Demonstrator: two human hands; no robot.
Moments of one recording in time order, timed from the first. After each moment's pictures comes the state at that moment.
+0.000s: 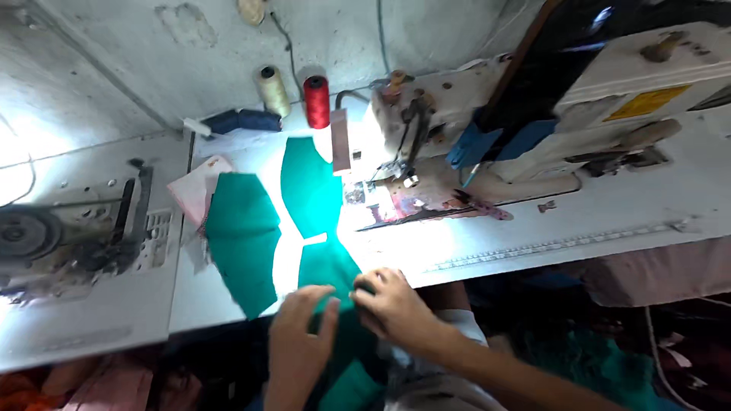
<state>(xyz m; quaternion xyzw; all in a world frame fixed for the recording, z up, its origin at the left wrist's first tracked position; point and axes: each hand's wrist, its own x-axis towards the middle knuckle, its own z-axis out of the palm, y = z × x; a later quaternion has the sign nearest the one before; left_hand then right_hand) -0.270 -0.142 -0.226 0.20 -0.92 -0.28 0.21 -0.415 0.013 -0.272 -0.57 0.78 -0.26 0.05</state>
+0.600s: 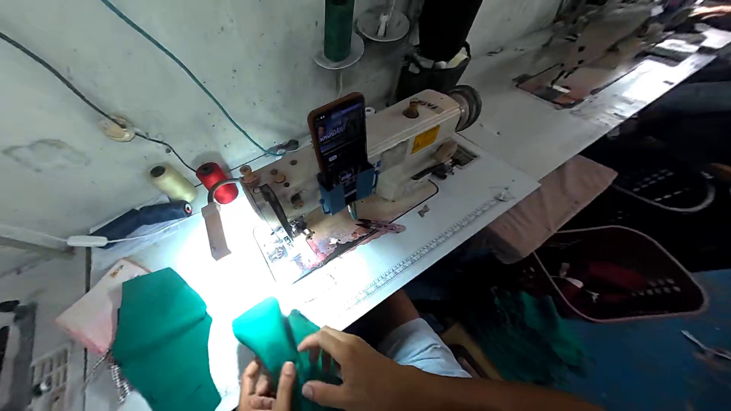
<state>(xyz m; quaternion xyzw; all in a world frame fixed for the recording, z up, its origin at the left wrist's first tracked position) -0.302 -0.093 -0.224 0.33 -0.65 -0.65 0.22 -0.407 0.045 -0.235 -0.39 0.71 -0.53 0.26</state>
